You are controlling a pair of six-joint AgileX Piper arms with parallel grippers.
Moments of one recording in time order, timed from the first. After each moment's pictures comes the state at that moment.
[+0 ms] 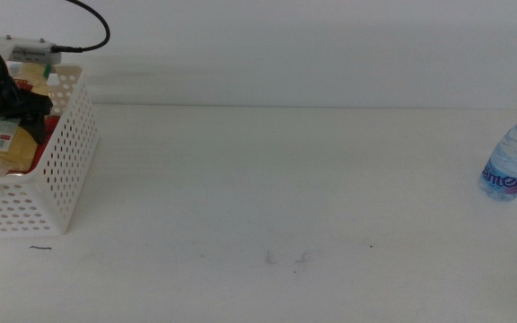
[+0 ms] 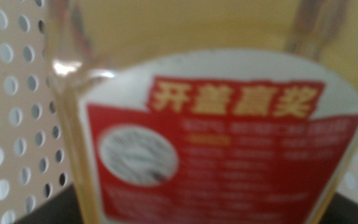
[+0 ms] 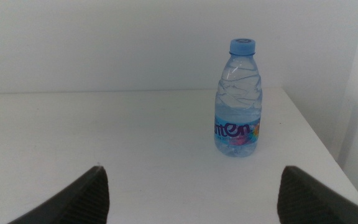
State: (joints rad) left arm 0.20 2.16 -1.92 0.00 1.20 0.22; right arm 0.00 0.00 0.00 -0.01 0.22 0.03
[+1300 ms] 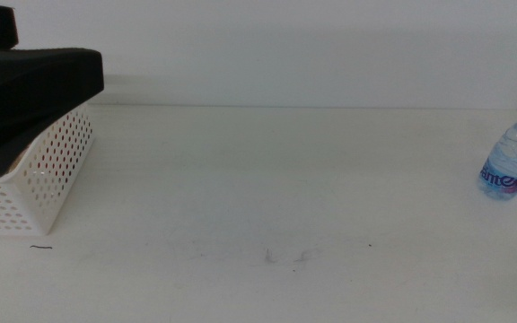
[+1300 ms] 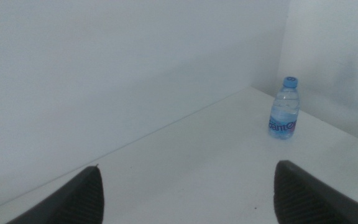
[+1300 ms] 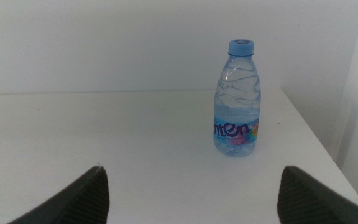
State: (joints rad) left arm -0.37 0.69 -1.01 -0.48 0.69 0.45; right arm 0.00 0.00 0.00 -0.01 0.22 0.03
